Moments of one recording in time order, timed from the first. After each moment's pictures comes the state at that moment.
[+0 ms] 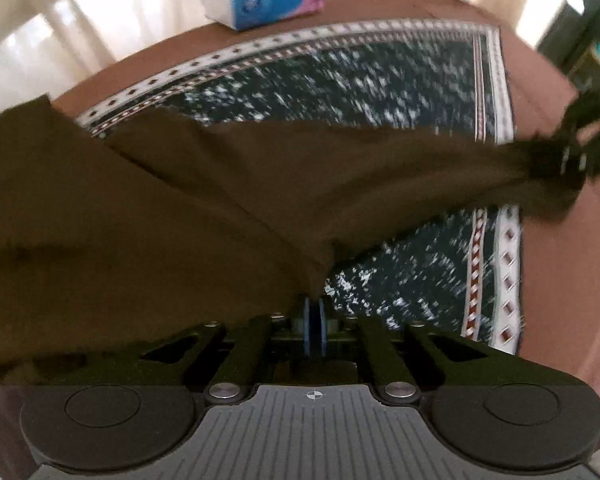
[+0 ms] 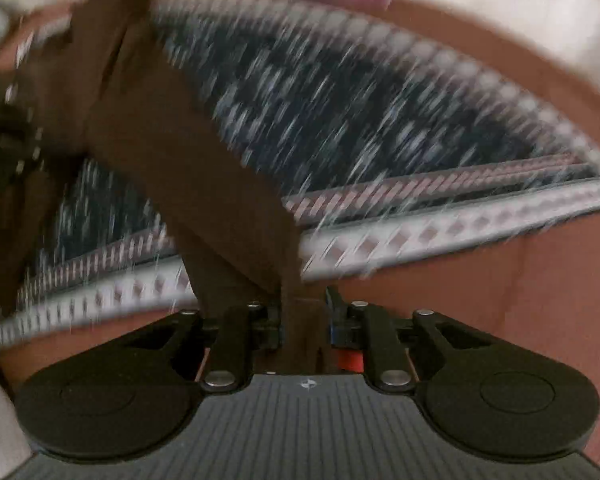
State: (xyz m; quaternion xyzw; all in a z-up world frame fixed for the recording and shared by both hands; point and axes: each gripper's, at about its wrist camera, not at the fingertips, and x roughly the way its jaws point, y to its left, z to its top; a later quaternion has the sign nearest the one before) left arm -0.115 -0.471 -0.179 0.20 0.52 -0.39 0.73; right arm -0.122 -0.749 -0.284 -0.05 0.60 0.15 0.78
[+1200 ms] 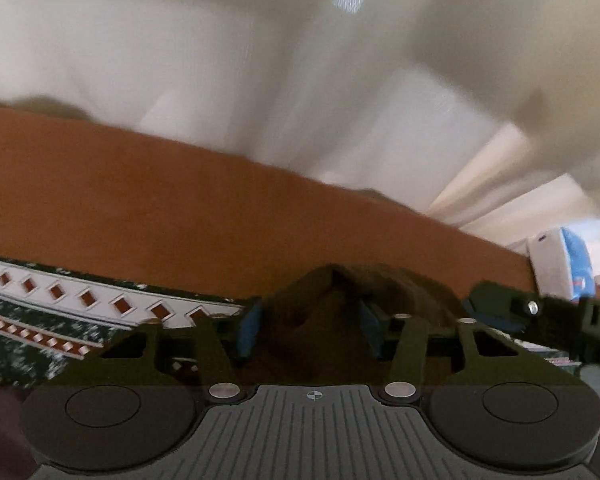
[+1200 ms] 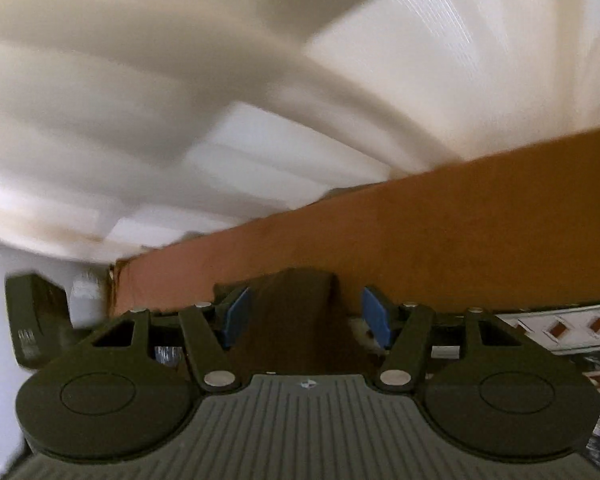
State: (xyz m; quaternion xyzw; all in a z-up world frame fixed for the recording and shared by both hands) left arm 0.217 -0.328 -0.199 -0.07 0.58 -0.21 0.79; right arm 0.215 -0.536 -0.294 0.35 0.50 0.20 0.76
